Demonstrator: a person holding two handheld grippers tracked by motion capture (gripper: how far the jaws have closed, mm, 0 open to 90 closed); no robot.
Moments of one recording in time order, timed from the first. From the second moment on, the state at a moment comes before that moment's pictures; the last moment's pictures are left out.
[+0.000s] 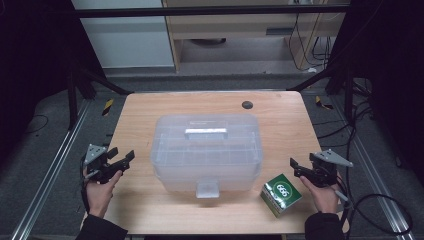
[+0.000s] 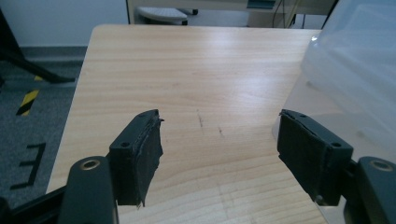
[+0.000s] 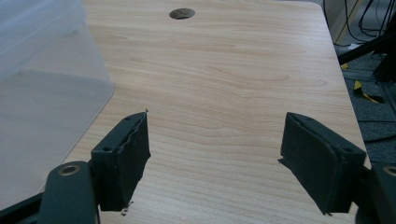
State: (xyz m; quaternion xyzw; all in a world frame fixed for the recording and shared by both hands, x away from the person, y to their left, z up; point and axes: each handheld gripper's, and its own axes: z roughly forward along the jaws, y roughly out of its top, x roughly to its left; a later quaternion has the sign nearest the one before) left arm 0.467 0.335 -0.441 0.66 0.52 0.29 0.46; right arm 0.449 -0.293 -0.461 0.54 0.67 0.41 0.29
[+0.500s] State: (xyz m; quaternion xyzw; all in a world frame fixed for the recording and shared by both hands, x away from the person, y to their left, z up) left arm 0.461 0.338 -0.411 0.67 0.49 0.30 0.47; right arm 0.449 -0.290 -0.458 0.53 0.68 0.42 0.29
